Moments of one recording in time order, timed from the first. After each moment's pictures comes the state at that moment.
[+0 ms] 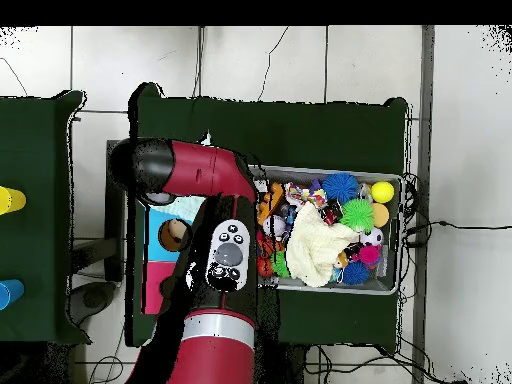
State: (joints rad) arm 0.12 -0.41 -0.17 1.22 0.28 0.85 1.84
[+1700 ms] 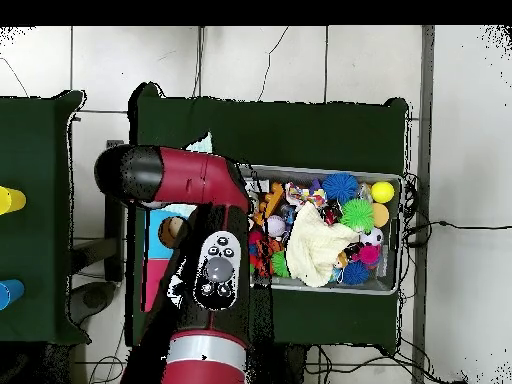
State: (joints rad) arm 0.15 -0.47 -0.18 1.28 0.28 0.78 1.84
